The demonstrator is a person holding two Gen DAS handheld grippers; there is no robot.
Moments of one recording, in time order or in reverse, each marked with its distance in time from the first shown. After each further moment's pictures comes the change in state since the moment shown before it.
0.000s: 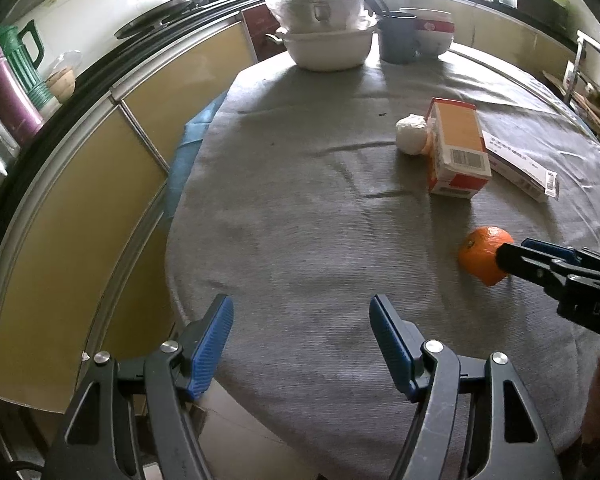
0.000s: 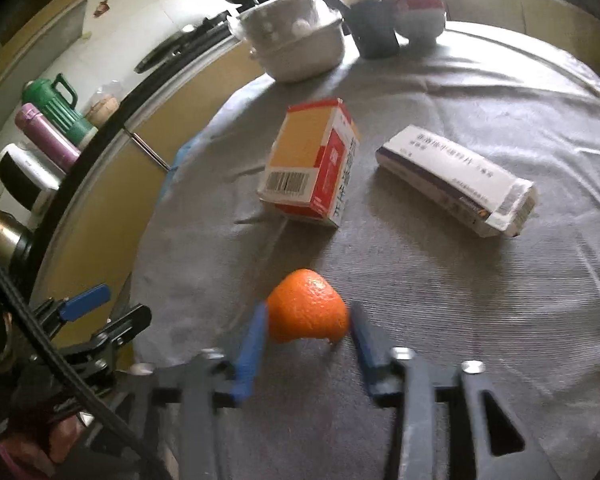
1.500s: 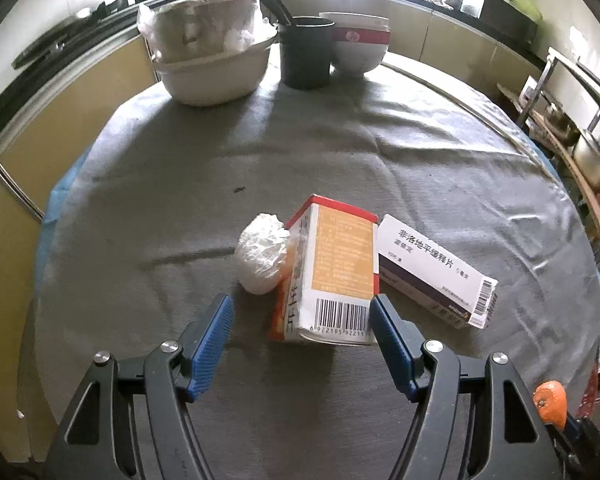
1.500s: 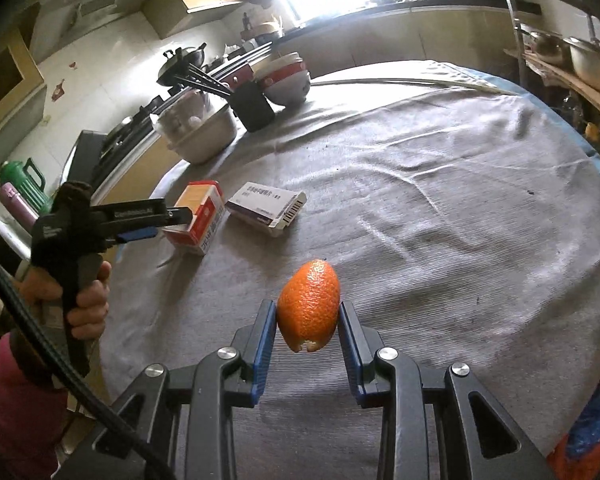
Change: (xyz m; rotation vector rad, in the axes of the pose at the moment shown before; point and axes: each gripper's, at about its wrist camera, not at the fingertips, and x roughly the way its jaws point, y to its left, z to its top) left arm 0.052 -0.104 0.109 0.010 0.016 -0.256; right arm -0.124 -0.100 -0.069 0.190 -0.249 -0.156
